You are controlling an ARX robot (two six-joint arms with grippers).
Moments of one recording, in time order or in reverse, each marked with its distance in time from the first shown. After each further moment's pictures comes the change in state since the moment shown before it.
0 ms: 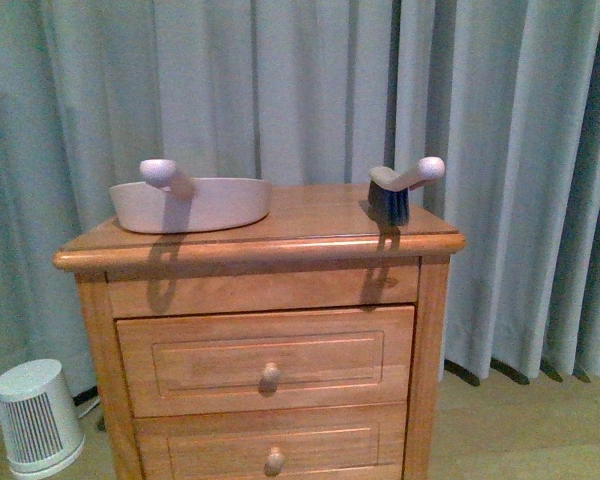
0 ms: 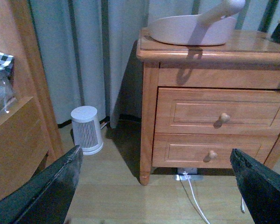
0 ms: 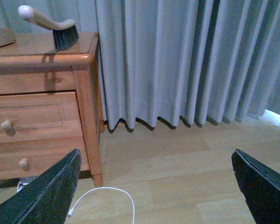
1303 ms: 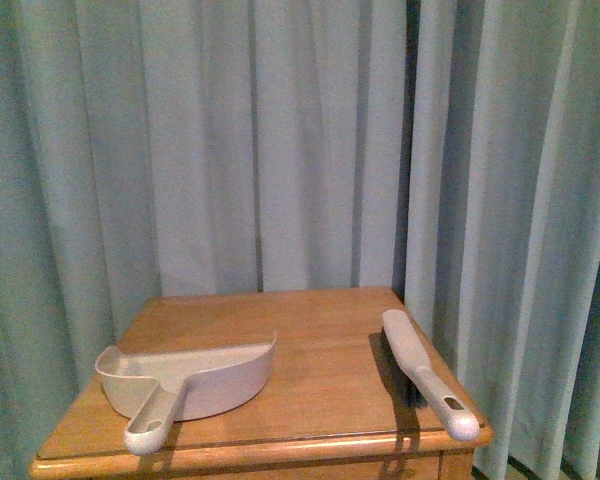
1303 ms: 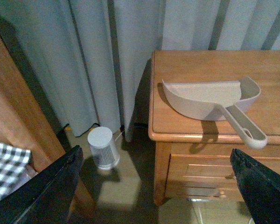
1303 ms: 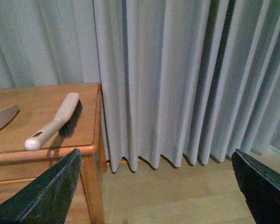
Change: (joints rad) left arm -0.031 0.598 0.360 0.006 -0.095 0.039; right arm 0.000 0.000 0.000 0.000 -0.001 0.000
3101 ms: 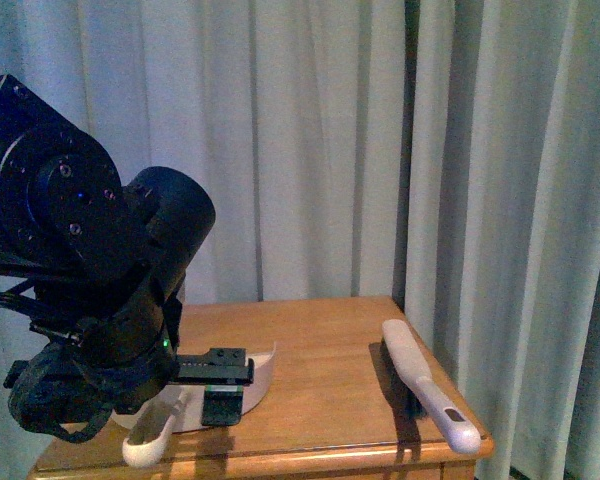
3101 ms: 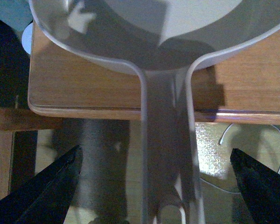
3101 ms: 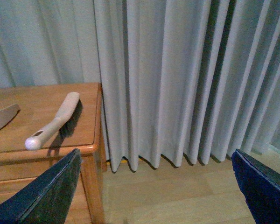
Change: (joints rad) left arm -0.323 1.381 1.032 -0.430 -0.185 -0.328; right arm 0.000 0.000 0.000 0.000 0.000 0.000
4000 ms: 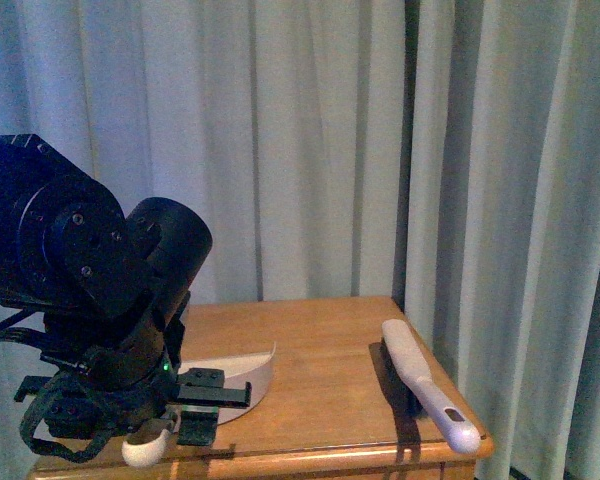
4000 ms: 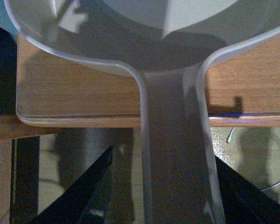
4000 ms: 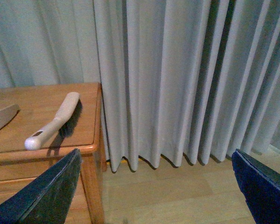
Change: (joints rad) left arm 0.018 0.055 -0.006 0.058 0.016 0.064; right arm 0.000 0.000 0.000 0.000 0.000 0.000
